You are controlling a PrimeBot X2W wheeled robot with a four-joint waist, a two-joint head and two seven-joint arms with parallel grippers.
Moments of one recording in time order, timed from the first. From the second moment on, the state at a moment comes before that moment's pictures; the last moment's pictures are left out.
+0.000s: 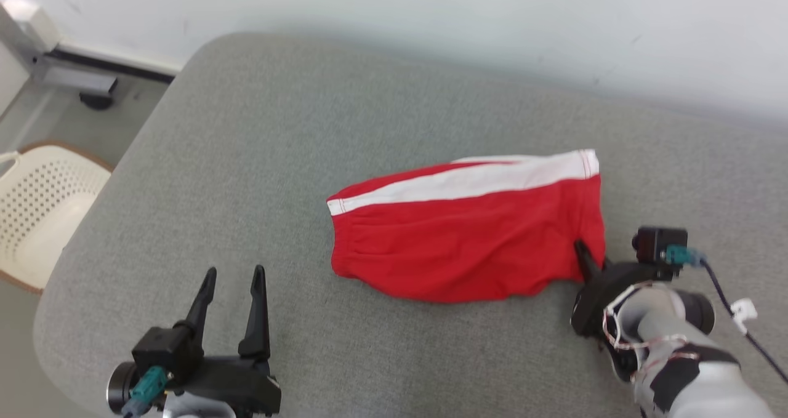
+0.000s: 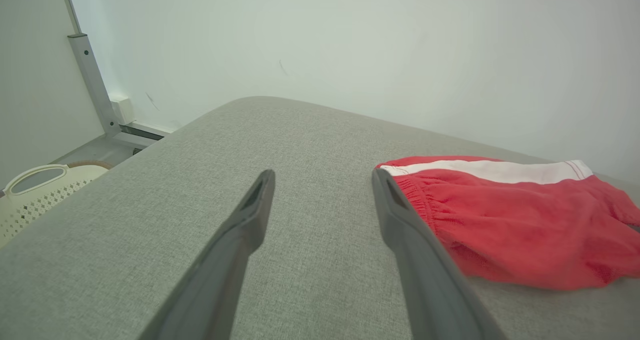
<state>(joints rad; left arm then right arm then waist) -0.22 0.05 -0.08 0.35 -0.27 -0.10 -0.26 -0.77 -0.23 0.72 1.22 0.92 0.13 -0.23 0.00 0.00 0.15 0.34</state>
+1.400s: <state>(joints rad) -0.08 0.06 -0.02 0.34 -0.24 -0.11 -0.26 -0.49 -0.31 0.53 1.06 0.88 0.13 -0.25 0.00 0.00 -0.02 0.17</state>
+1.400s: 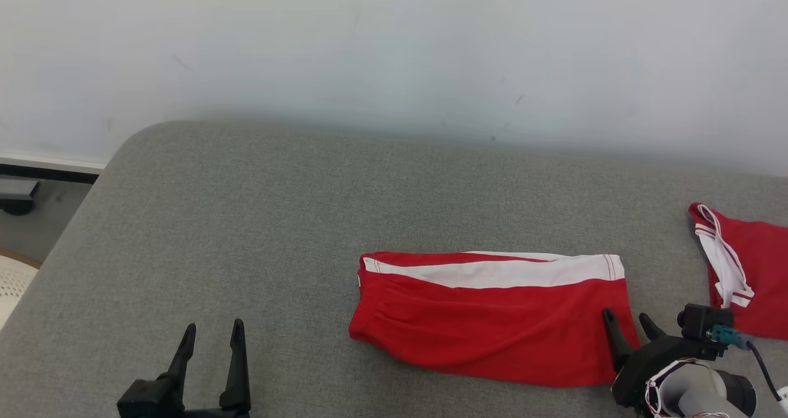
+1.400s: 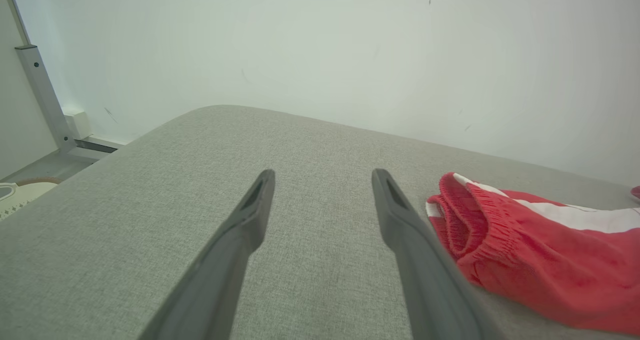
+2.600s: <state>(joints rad) -0.08 0.06 -0.03 0.34 -0.17 -0.11 -0.26 -0.59 -0.33 0.45 1.29 0.83 0.13 -0.20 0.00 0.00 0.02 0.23</state>
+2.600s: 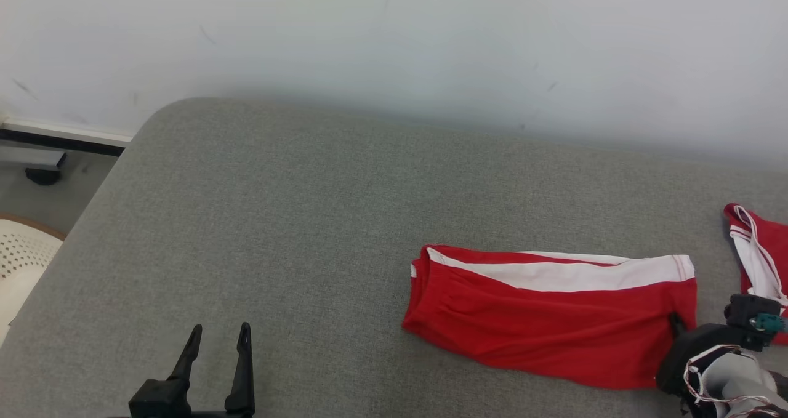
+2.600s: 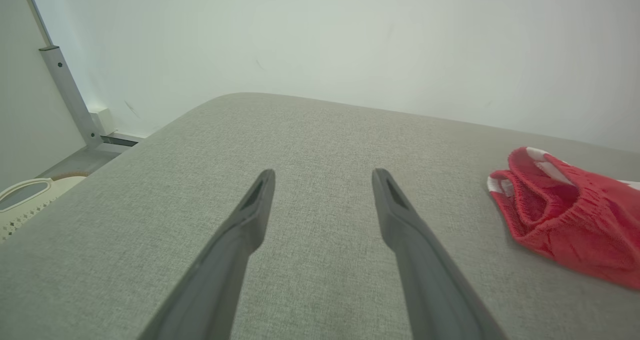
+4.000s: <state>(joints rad) -0.09 0.05 -0.11 0.37 -0.23 -0.10 -0.26 -0.61 -0.08 0.64 0.92 0.96 0.13 -0.06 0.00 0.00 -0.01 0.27</state>
